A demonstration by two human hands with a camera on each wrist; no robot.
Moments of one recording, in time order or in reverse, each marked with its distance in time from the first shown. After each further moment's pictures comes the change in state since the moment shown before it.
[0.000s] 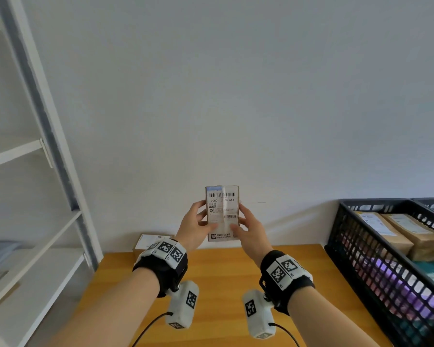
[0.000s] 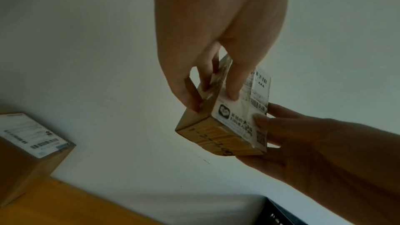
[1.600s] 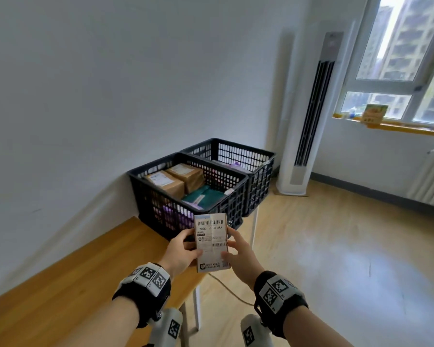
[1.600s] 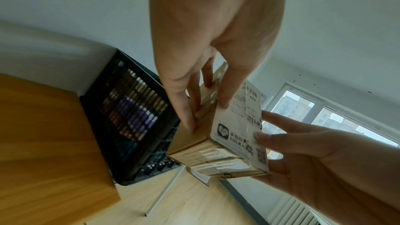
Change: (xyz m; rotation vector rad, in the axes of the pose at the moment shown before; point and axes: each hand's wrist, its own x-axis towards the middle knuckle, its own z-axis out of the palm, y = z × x) left_hand -0.186 0.034 0.391 -0.013 -0.900 -0.103; right_hand -0.339 0.073 -0.312 -0.084 0.720 0.385
